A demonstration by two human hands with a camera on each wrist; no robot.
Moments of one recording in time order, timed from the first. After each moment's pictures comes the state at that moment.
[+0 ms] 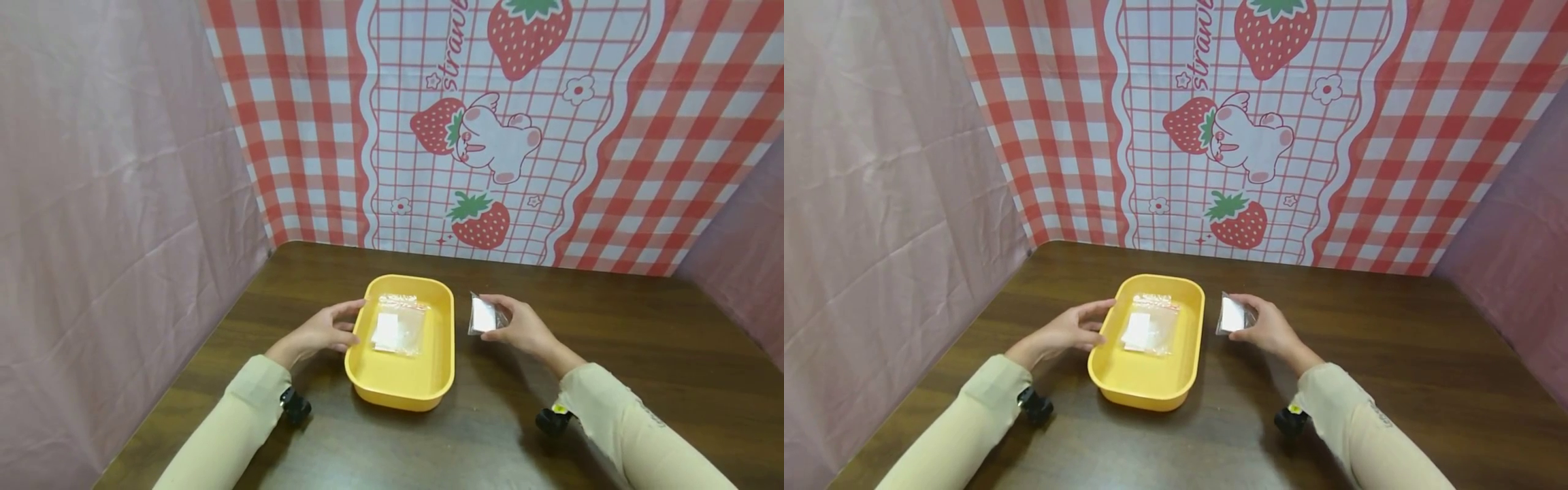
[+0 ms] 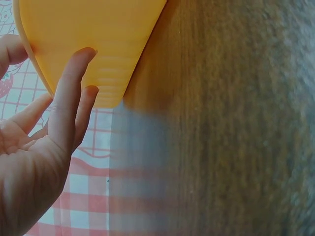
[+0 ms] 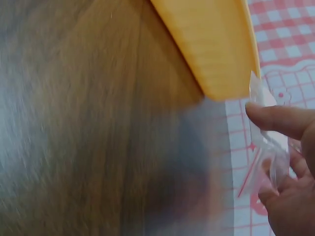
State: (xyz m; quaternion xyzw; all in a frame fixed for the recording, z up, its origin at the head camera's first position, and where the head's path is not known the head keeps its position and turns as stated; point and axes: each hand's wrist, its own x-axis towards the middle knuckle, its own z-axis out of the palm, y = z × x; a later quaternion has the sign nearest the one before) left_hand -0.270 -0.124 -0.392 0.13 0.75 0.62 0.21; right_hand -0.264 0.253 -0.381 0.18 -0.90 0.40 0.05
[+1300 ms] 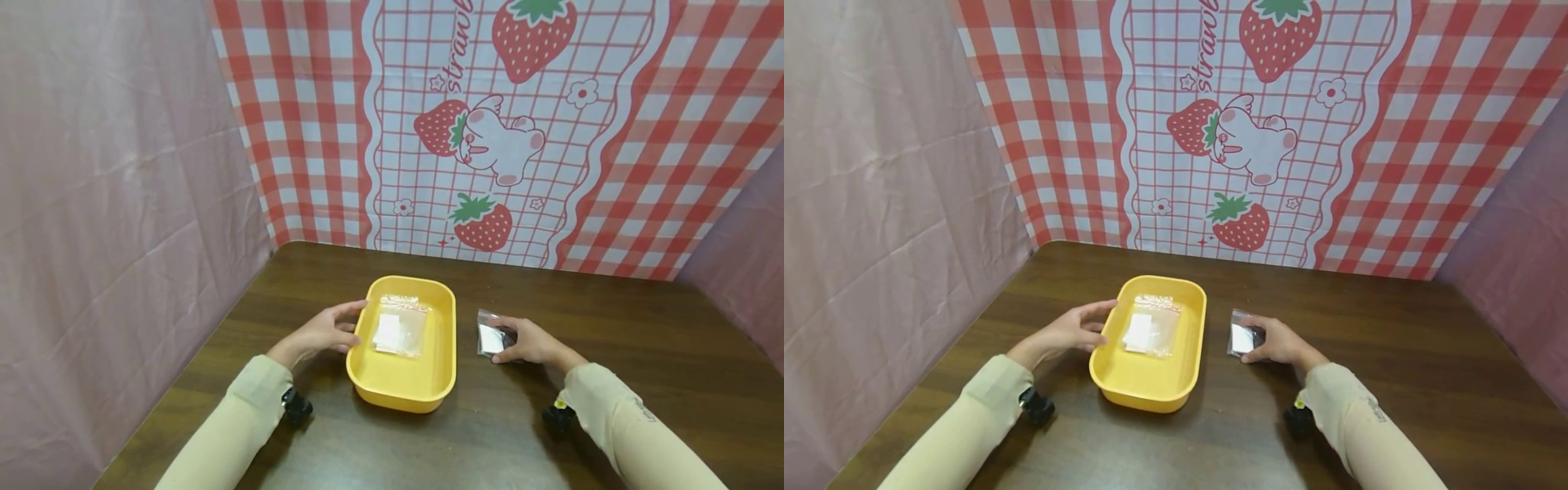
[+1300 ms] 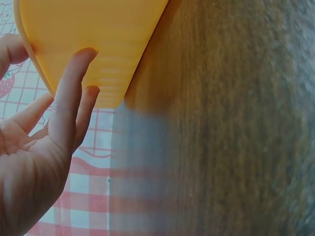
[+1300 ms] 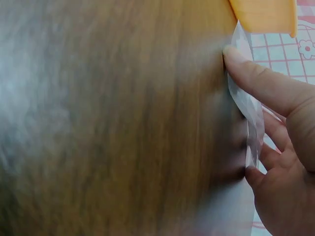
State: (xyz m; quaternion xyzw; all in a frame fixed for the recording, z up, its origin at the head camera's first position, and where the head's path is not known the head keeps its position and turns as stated) left_hand -0.269 -0.126 -0.394 0.14 0.75 0.62 0.20; right_hand -0.281 0.287 -0.412 0.24 -0.92 0.29 -0.06
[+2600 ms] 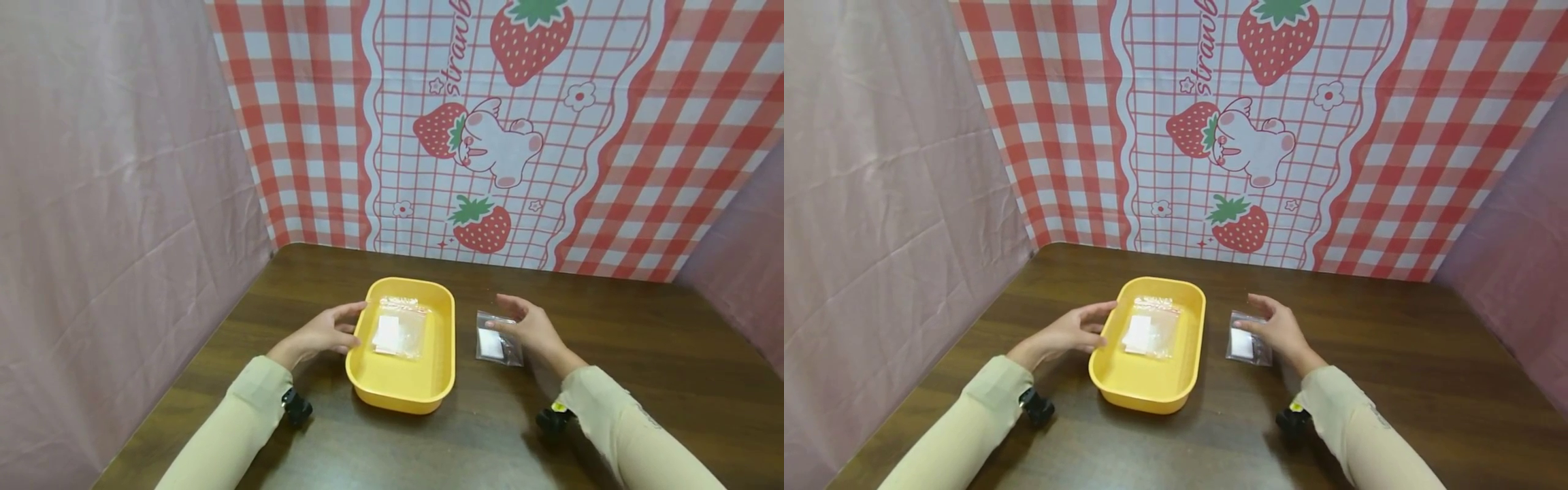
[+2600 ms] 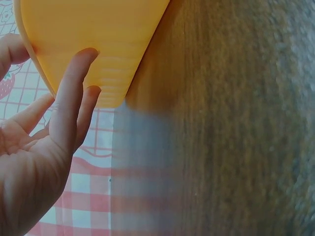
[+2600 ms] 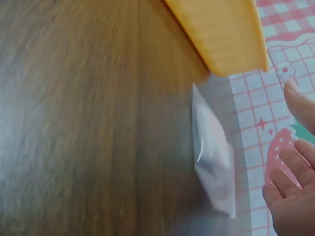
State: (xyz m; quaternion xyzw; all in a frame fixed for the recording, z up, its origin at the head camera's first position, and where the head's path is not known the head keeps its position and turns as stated) left_hand -0.266 -0.123 -0.391 0.13 0.76 0.61 0.20; right_hand -0.267 0.266 -0.392 0.09 -0.87 0.48 0.03
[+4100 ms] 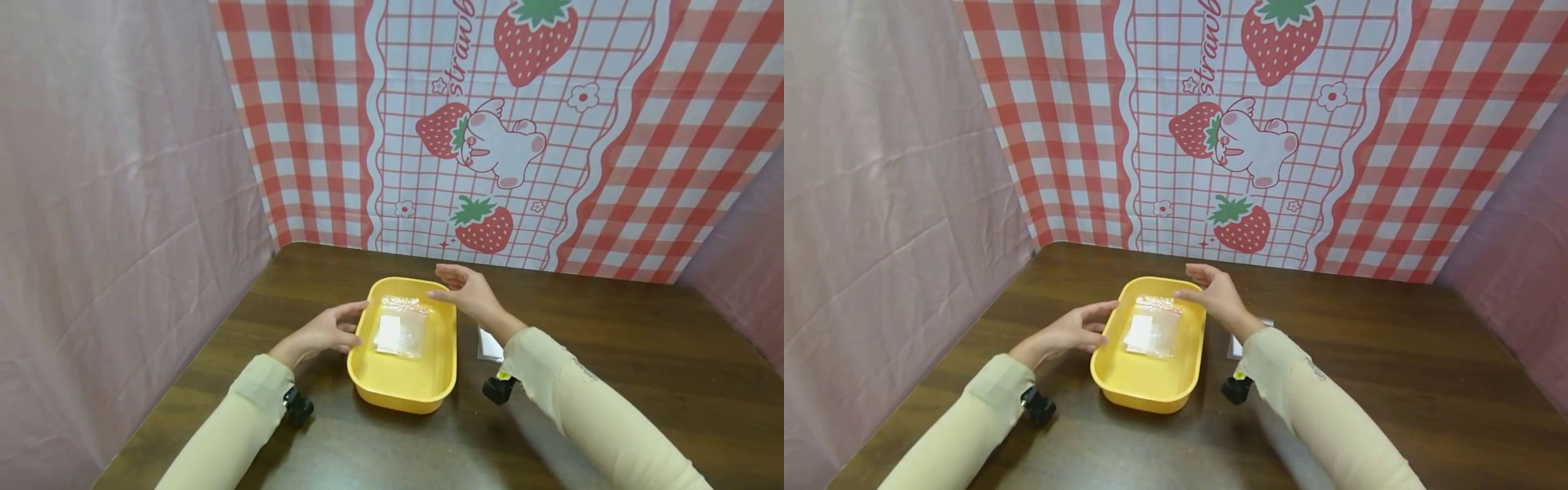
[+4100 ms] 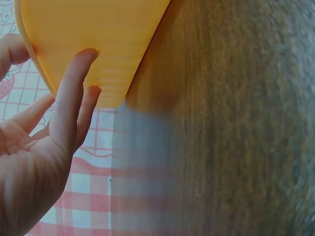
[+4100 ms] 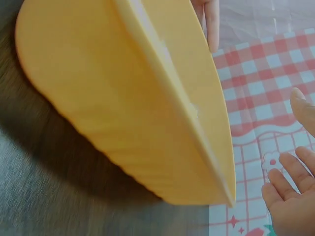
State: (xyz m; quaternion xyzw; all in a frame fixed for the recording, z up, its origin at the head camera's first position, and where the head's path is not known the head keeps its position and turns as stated) left_hand -0.269 -0.124 -0.392 0.13 0.76 0.61 0.20; right_hand -0.293 0.165 -0.342 0.14 -0.82 0.55 -0.01
